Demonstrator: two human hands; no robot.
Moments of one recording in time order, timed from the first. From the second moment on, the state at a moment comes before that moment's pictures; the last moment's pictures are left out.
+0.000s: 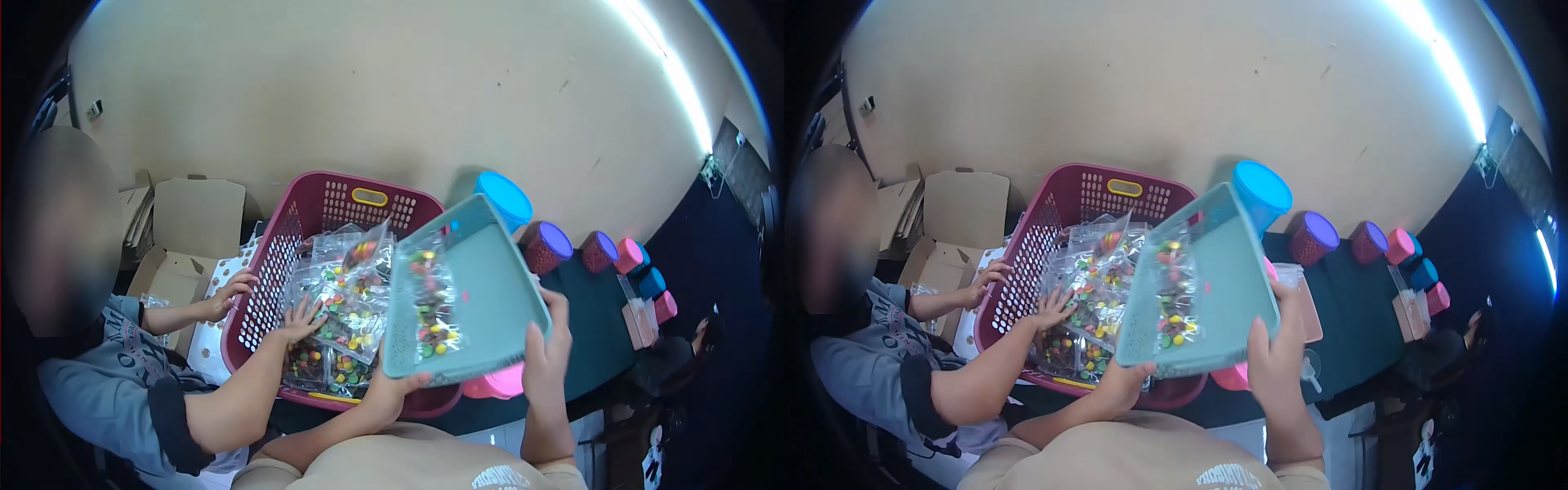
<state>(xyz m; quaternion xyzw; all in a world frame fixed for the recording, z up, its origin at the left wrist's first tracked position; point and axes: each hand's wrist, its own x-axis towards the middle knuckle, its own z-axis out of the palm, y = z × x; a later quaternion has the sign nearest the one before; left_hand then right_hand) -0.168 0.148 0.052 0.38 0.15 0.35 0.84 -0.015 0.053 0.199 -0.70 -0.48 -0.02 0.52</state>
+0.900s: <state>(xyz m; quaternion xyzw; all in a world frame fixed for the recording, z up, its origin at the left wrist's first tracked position) -0.153 0.161 0.074 0.44 0.14 0.33 0.82 0.005 0.073 0.204 -0.67 -0.52 -0.06 0.52</state>
